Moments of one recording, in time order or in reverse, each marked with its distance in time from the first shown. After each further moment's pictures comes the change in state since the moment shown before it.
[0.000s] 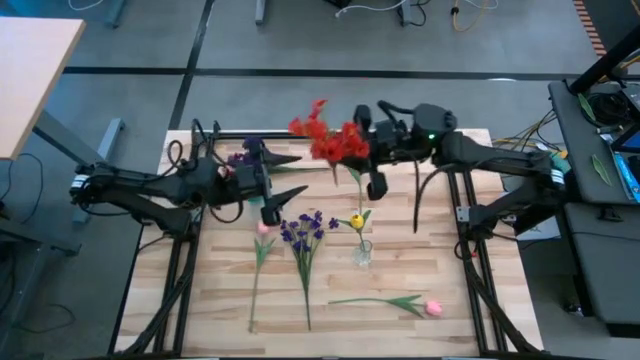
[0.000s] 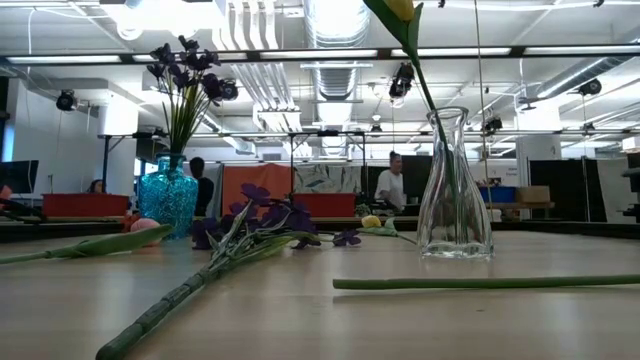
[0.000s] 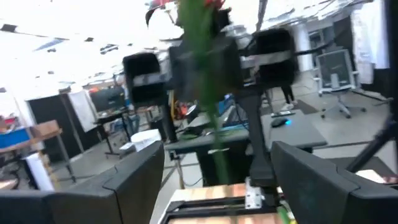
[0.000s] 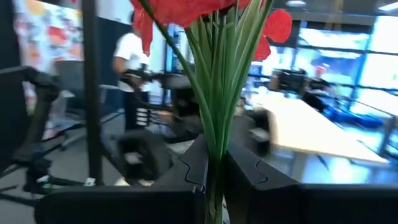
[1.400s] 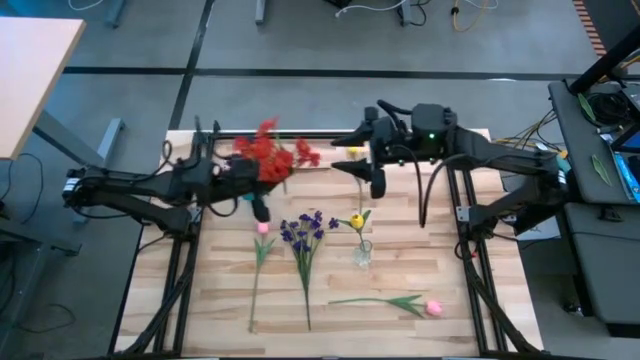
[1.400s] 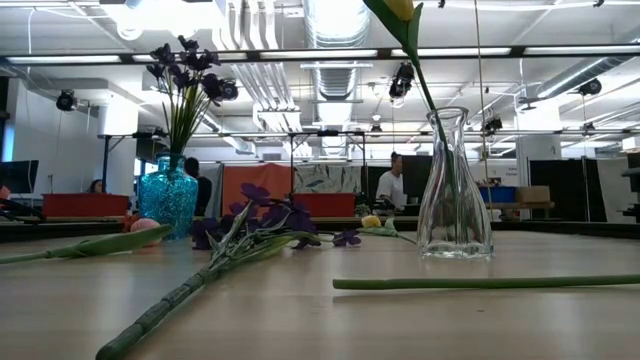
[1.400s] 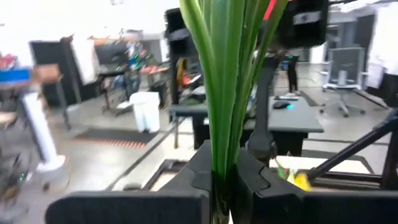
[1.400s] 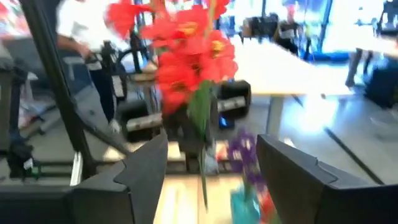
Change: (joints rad) left arm 0.033 -0.141 -0.127 -0.141 -0.041 -0.225; right arm 0.019 -0.033 0.065 -0.317 0.174 0.079
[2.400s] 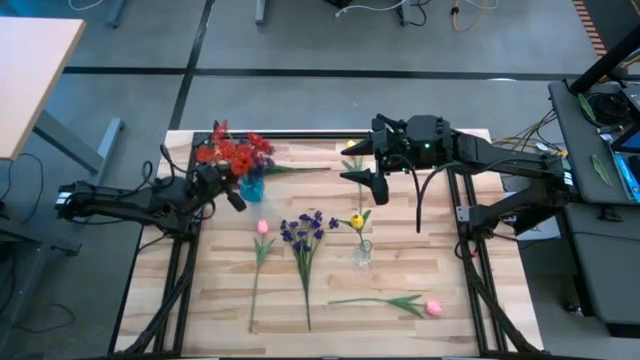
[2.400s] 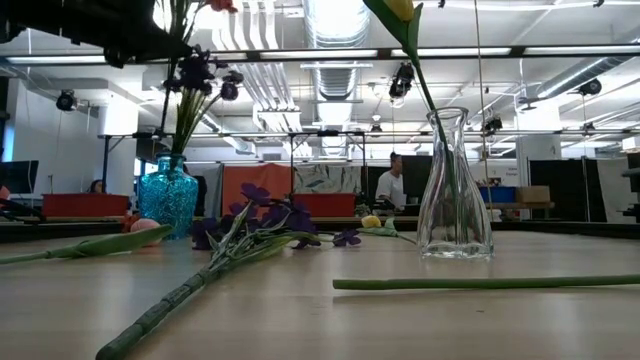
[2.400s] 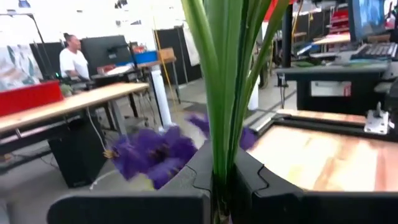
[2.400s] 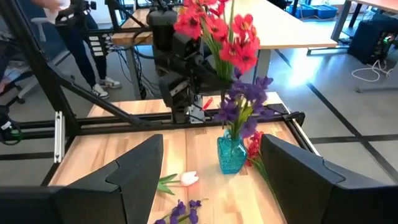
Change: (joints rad) left arm 0.001 -0.491 -0.508 0.018 -0.452 0.113; right arm -0.001 -0.058 -0.108 -0.116 0.069 0.000
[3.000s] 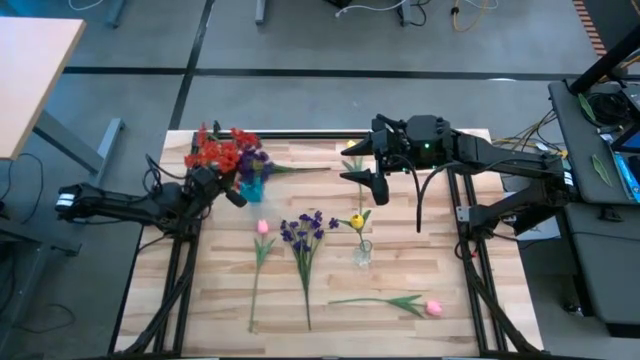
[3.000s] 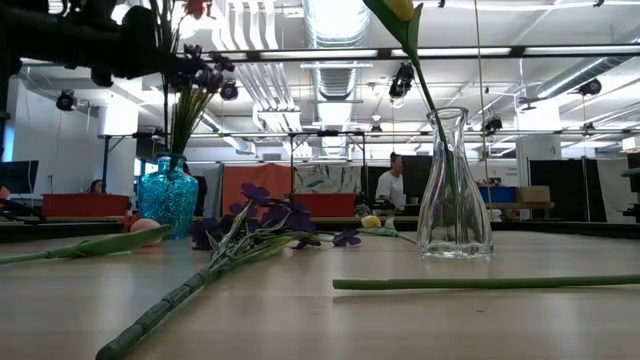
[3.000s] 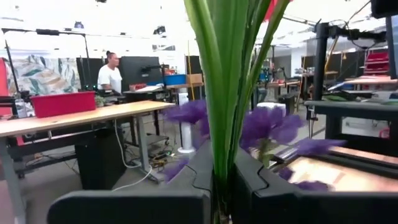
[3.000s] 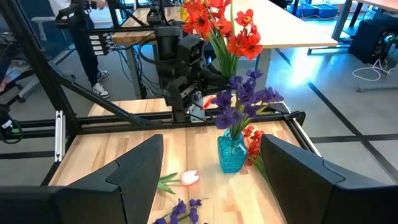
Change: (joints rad) left arm 0.009 -0.031 -0.212 0.412 -0.100 0.093; right arm 0.000 0.000 0.000 -0.004 -0.002 -0.001
